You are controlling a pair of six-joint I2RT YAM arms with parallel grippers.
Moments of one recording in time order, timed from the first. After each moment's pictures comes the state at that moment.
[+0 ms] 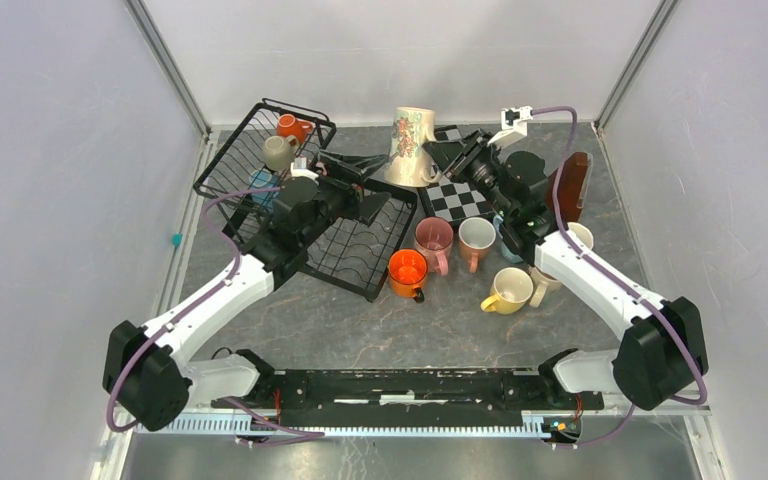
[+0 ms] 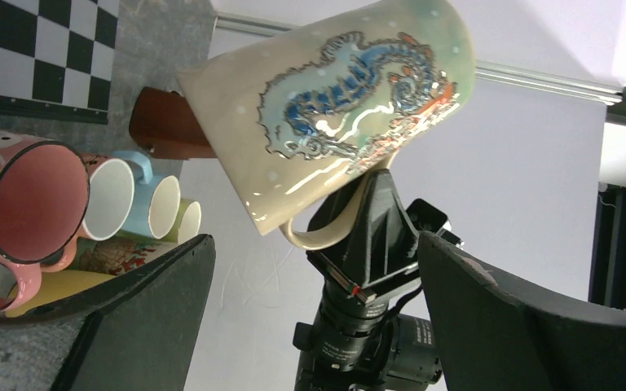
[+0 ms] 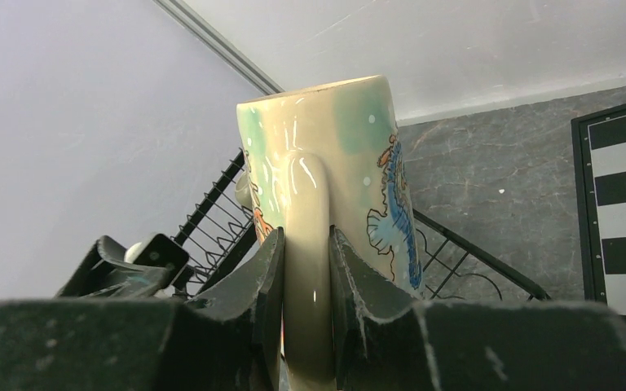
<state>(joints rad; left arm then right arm) -0.60 1.17 0.90 0.16 0.00 -1.67 0.49 1.32 1.01 0.42 -0.08 0.77</state>
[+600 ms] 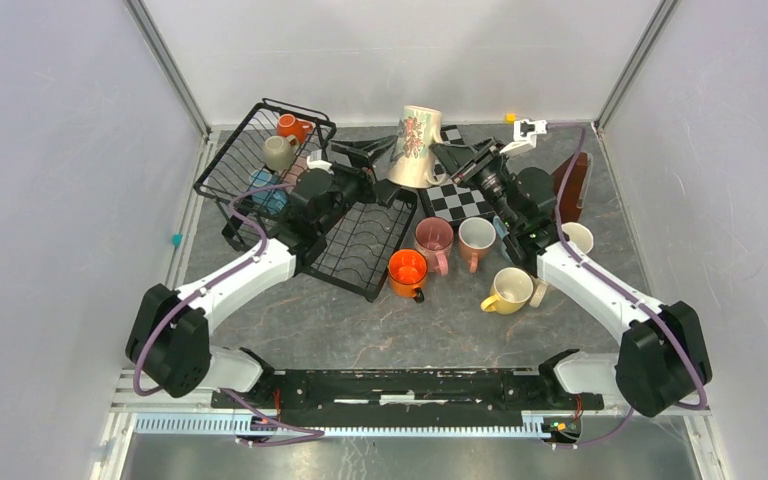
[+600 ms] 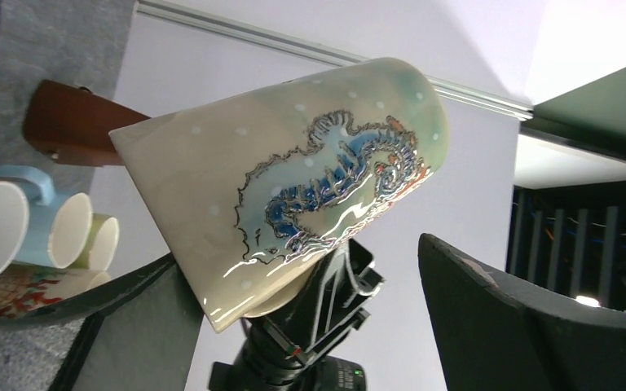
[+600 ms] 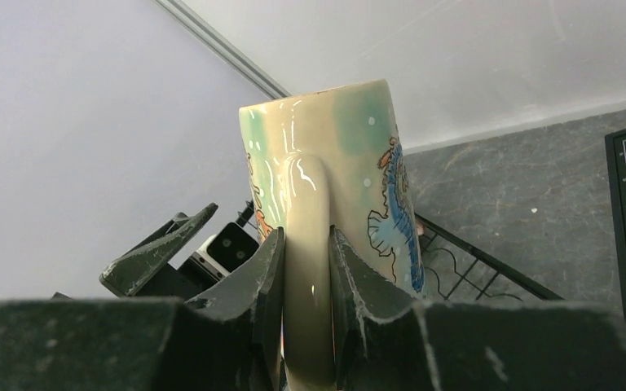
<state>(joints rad) -0.60 1.36 0.93 0.42 0.01 -1.82 0.47 1.29 0.89 0.60 -0.10 0.85</state>
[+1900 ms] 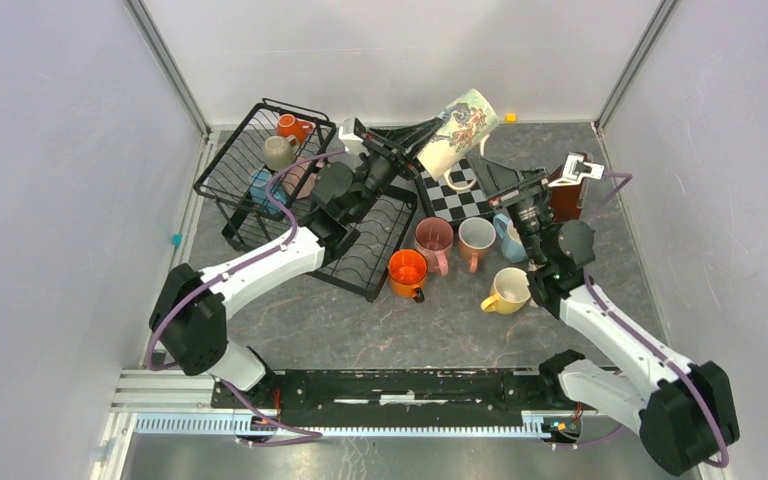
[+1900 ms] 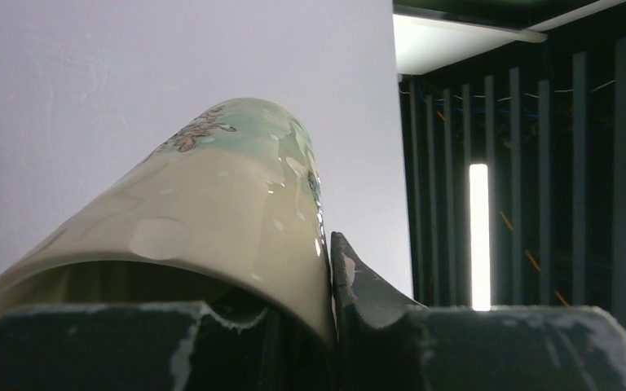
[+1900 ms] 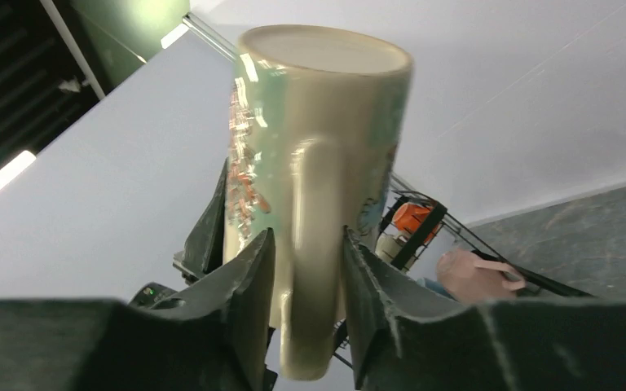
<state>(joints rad) -0.75 1.51 1.14 0.78 -0.05 -1.82 0.44 1.03 0.61 0.93 -0.02 1.11</state>
